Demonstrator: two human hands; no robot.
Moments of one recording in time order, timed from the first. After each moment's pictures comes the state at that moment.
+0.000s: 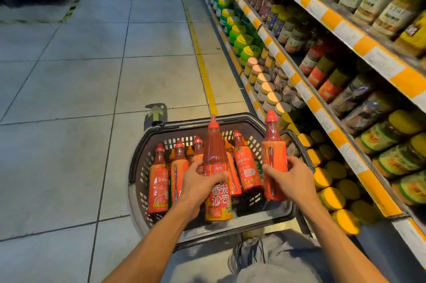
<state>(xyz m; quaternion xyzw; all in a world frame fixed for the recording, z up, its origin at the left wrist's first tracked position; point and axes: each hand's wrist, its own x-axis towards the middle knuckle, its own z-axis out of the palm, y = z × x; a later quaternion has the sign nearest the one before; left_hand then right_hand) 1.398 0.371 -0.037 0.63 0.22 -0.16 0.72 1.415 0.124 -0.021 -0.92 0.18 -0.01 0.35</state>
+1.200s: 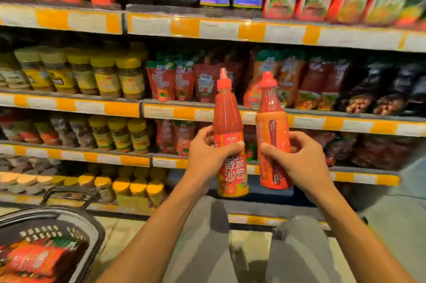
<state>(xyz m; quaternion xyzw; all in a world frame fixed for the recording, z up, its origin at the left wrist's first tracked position) 1.119 0.050 0.173 0.55 -0.39 -0.40 0.63 0.920 0.007 0.189 -0.65 0.51 -0.46 0.32</state>
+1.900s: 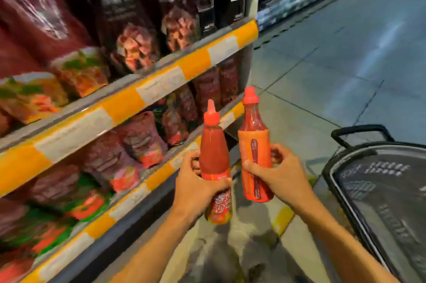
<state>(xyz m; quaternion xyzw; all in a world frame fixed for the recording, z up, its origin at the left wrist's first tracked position) 0.795 -0.157 -0.004 0.47 -0.64 -0.52 0.32 0.613 -0.069 -0.002 -0.34 0.72 -0.55 0.26</state>
